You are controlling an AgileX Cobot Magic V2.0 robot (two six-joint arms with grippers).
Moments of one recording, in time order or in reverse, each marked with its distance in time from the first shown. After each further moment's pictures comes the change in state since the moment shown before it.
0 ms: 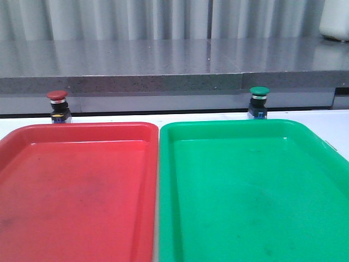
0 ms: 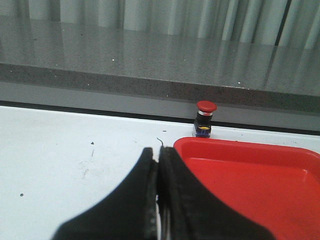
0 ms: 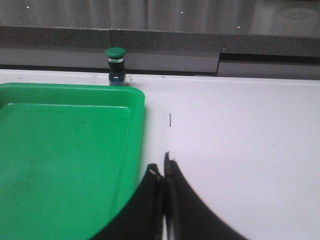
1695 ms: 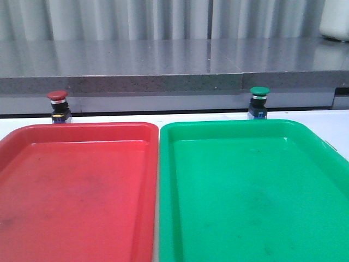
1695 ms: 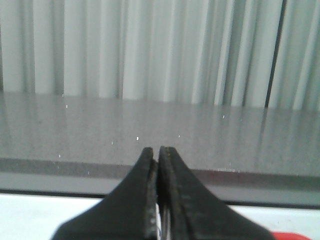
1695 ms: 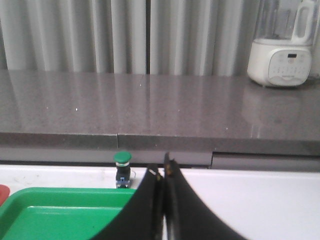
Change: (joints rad) left arm 0.000 0.261 -0.360 0.044 -0.012 0.000; right arm 0.000 0.188 -0.389 0.017 0.016 0.000
